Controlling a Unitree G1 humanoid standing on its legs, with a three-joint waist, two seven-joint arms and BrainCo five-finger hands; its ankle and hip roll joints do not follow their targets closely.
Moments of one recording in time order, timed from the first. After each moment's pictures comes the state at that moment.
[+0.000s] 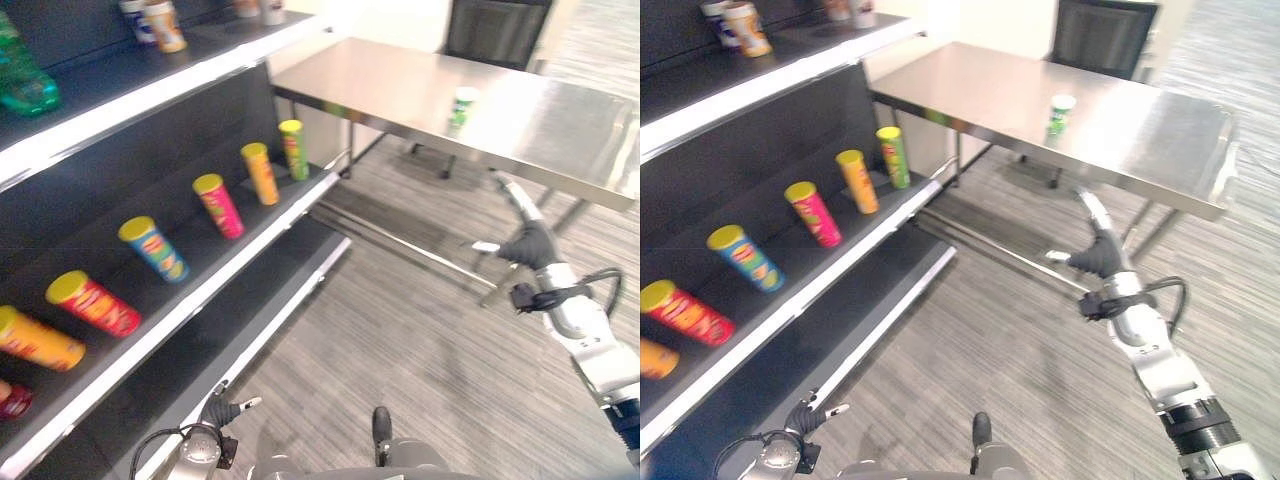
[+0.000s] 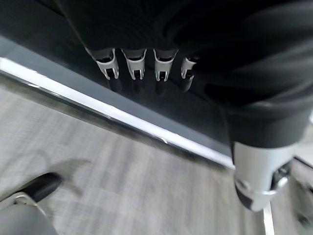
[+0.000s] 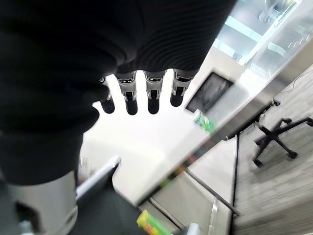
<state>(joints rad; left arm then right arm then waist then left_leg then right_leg) 0.06 0.33 -0.12 0.79 0.01 -0.04 0.14 -0.14 -0.78 0.23 -0.01 0.05 -0.19 -0.17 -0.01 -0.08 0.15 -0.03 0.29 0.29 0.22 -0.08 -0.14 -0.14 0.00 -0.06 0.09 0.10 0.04</state>
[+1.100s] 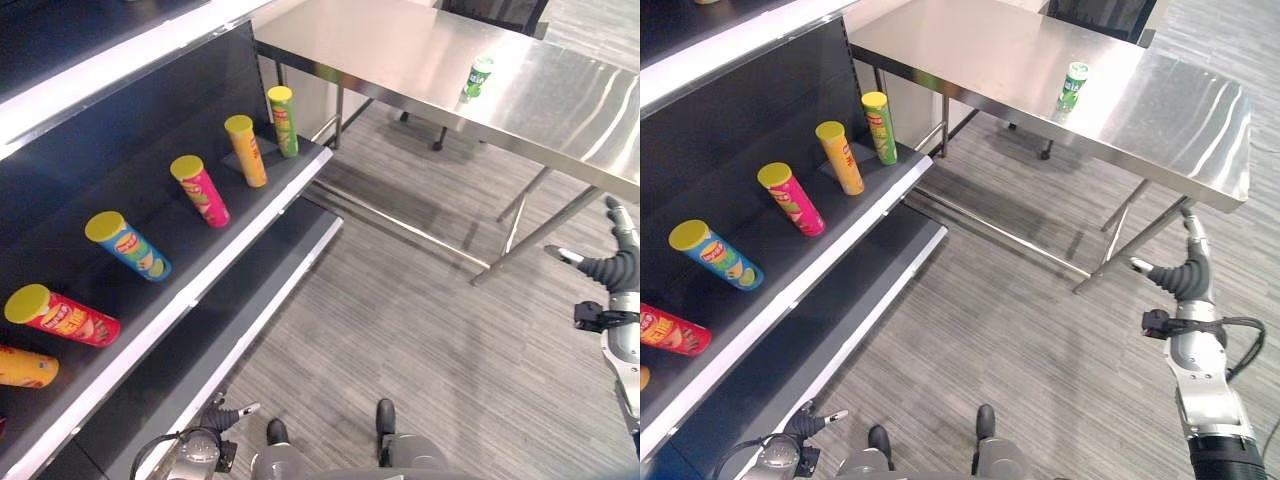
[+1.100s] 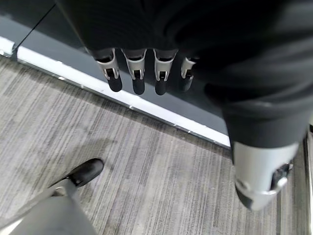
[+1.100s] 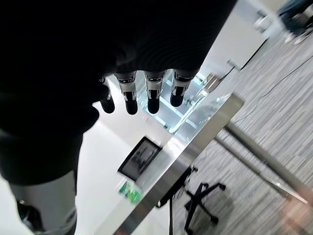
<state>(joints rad) 0.05 0.31 -0.12 0.95 -0.02 -0.04 0.11 0.01 -0.68 -0.21 0.11 0.00 -0.16 -0.30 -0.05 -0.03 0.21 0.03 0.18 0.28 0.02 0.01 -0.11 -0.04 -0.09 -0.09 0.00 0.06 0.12</state>
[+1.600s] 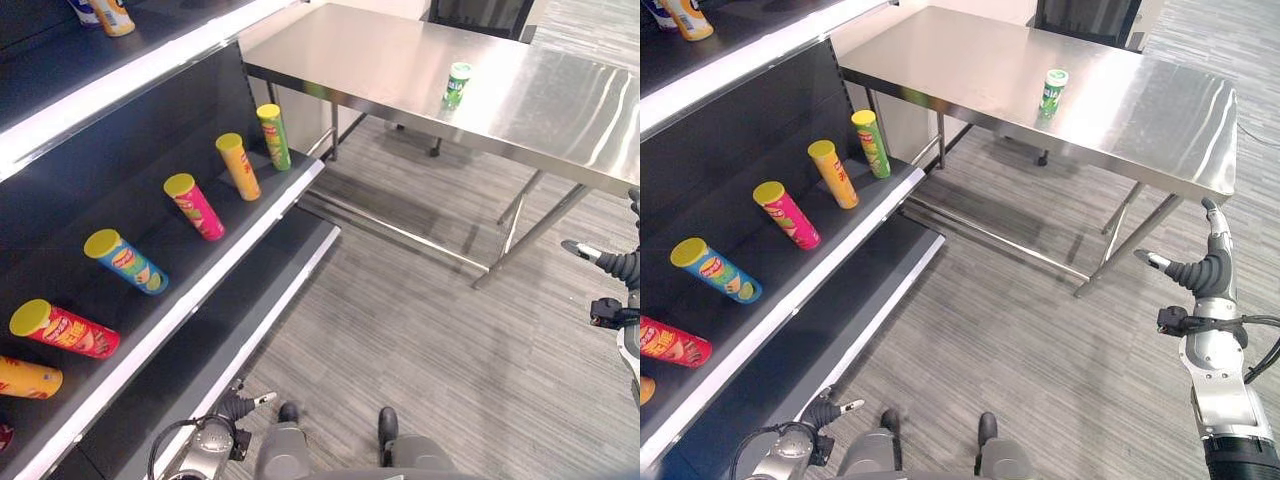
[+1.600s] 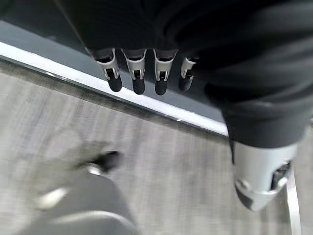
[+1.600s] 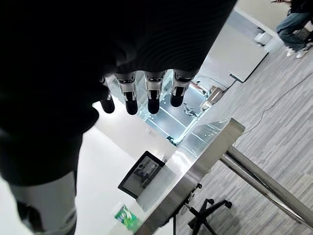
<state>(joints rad) -0.01 0.27 -0.19 1.00 -0.01 -0.04 0.10 -0.02 -0.75 -0.21 0.11 0.00 -0.16 -0.32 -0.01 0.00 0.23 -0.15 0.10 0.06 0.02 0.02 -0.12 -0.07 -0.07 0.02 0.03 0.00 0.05</state>
